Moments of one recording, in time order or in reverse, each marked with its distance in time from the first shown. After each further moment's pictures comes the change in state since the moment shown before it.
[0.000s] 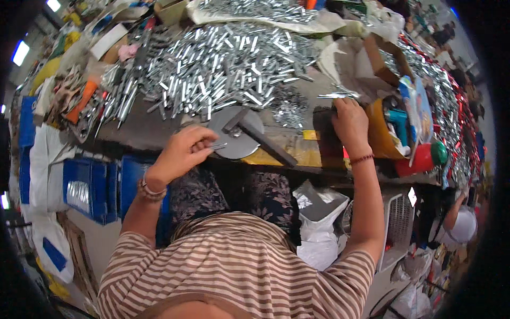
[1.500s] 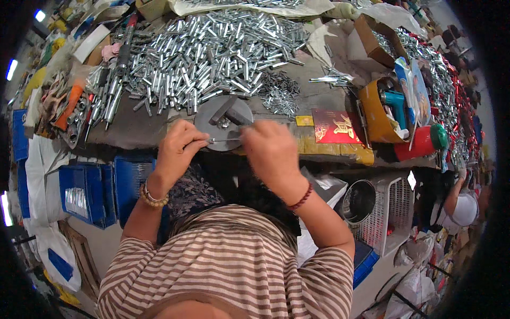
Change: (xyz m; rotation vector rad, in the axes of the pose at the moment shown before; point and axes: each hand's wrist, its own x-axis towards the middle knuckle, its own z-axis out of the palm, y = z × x) left_hand -0.010 -0.016 0.030 0.152 0.183 0.156; right_hand -0.049 -0.181 -0.011 0.514 0.200 -0.275
